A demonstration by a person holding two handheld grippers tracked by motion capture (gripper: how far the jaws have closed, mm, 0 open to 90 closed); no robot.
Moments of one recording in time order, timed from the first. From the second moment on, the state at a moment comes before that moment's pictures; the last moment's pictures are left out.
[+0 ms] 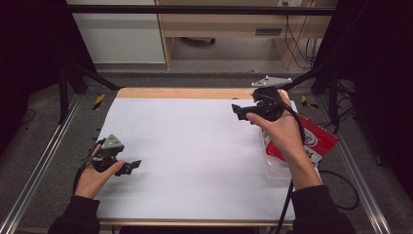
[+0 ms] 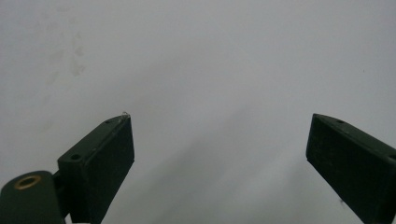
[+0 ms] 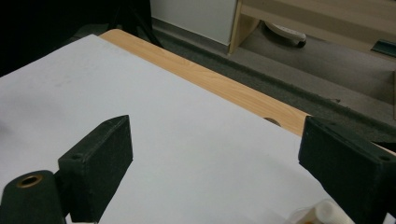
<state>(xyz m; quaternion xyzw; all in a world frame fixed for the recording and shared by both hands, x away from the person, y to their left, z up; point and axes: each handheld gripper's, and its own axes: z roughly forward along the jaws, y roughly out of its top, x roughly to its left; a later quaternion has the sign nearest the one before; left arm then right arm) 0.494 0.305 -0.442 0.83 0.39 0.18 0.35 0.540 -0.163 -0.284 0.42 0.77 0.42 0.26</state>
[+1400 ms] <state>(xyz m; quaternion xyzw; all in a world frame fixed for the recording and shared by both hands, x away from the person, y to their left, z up) 0.493 0.306 -0.442 0.83 0.39 0.18 0.35 0.506 -0.118 -0.403 0.43 0.79 0.39 0.21</state>
